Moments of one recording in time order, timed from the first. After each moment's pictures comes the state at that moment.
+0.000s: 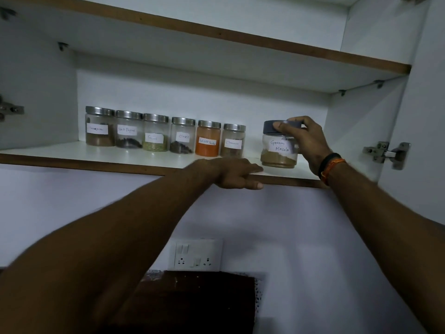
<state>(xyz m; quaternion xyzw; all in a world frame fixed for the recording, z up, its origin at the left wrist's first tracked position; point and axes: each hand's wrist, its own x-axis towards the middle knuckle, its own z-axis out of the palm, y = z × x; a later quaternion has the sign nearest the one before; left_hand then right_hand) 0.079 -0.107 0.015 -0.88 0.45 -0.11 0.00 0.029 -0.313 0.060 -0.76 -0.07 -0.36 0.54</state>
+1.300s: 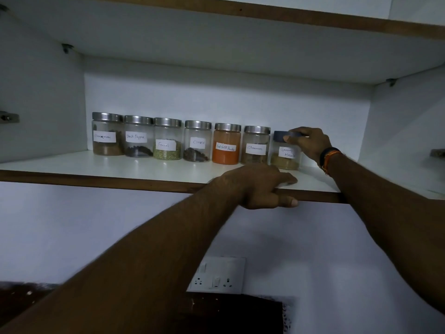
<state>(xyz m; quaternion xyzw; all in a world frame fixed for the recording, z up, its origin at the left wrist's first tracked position) 0.091 -0.111 0.015 -0.88 0.46 -0.15 0.00 0.176 -0.330 0.059 -0.86 -0.03 -0.35 0.37</state>
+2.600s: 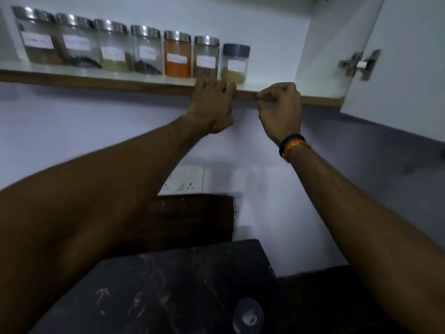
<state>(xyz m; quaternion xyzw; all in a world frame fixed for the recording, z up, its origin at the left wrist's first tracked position) 0.036 -0.129 -0.047 -0.88 0.32 -0.36 -0.01 -0.034 -0.293 -0.065 -0.83 0.01 -0.50 0.26</state>
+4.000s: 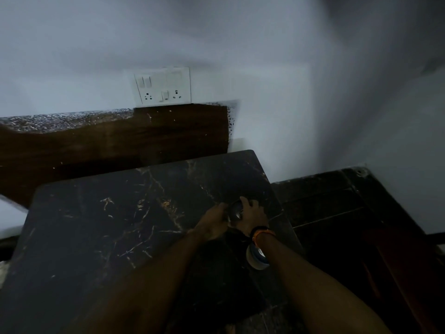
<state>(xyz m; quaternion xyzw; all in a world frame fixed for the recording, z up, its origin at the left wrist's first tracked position) -0.142 -0.122 -0.508 -0.88 0.26 0.28 -0.30 -0.195 -0.270 -0.511 -0.93 0.23 0.16 0.24</state>
